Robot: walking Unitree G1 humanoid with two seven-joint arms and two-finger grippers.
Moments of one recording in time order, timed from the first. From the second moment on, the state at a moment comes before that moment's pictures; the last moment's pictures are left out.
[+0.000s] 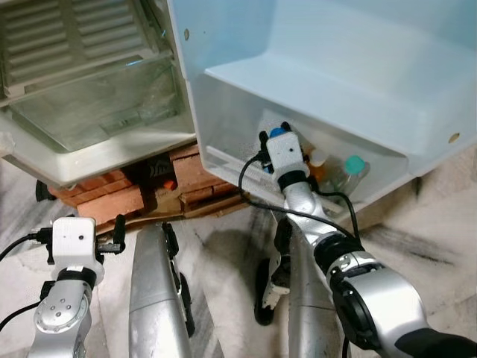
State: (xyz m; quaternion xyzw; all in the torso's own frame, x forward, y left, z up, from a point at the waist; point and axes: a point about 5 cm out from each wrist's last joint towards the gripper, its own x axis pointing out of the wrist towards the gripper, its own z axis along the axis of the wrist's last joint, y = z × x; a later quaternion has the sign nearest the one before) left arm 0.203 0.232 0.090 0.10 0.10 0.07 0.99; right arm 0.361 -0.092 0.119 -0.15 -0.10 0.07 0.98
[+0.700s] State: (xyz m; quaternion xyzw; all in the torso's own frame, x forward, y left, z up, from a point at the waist) left arm 0.236 0.225 0.077 0.09 0.10 0.06 0.99; right arm 0.358 -0.089 0.175 -0.07 -0.20 0.24 0.95
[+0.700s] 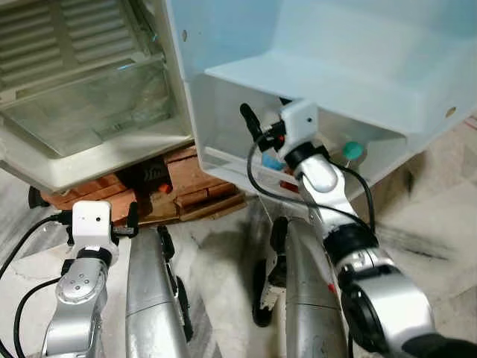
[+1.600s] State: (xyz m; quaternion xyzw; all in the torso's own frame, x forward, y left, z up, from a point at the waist) left arm 0.253 0.200 0.064 0.06 0.08 0.03 0.99; right arm 0.275 -0.136 0.112 -0.03 -0.08 0.09 0.99
